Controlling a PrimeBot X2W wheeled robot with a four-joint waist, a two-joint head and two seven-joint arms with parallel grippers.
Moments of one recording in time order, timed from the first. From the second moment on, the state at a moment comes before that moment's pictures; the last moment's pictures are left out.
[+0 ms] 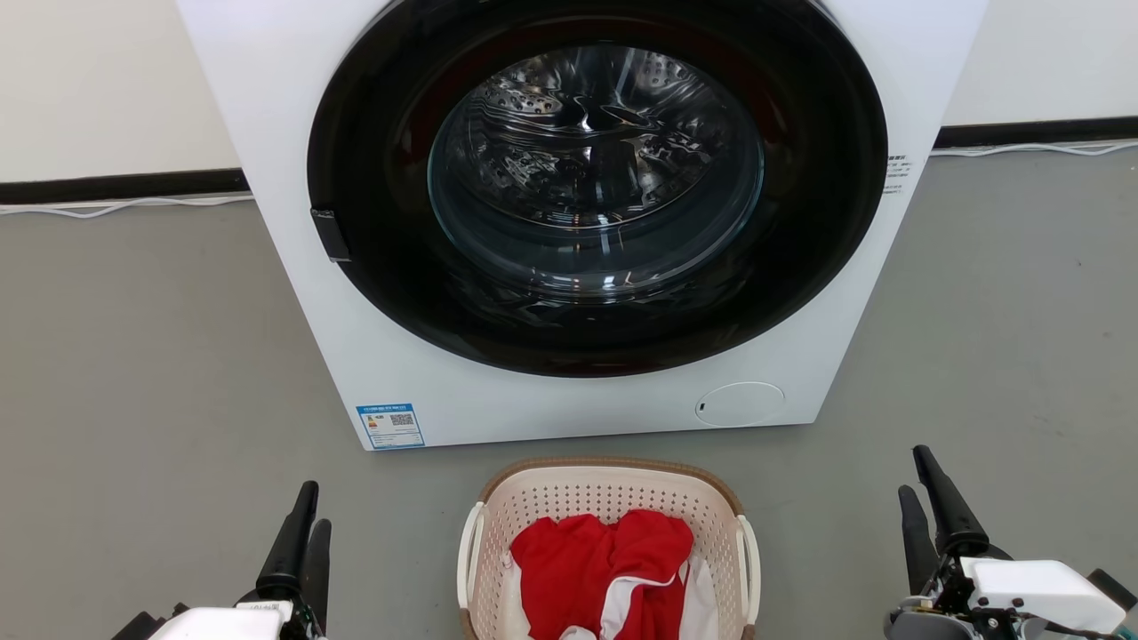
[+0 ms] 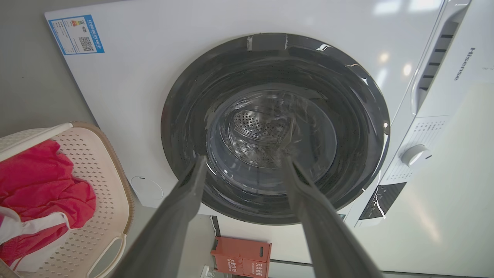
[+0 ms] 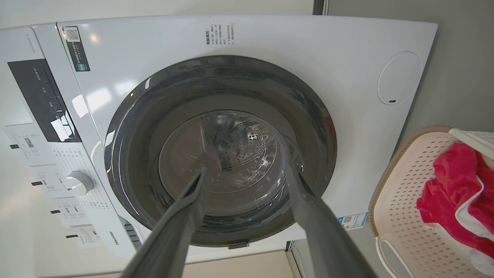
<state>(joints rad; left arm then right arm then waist) 0.00 0.03 0.06 0.30 -1.60 -0.12 0.06 -0.04 -0.04 -0.09 0.29 1.58 0.12 0.06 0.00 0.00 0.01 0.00</state>
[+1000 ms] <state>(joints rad) -0.01 0.06 0.00 0.25 -1.37 -0.12 -0.03 -0.04 -0.05 -0.04 0.22 1.33 0.12 -0.02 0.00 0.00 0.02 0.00</state>
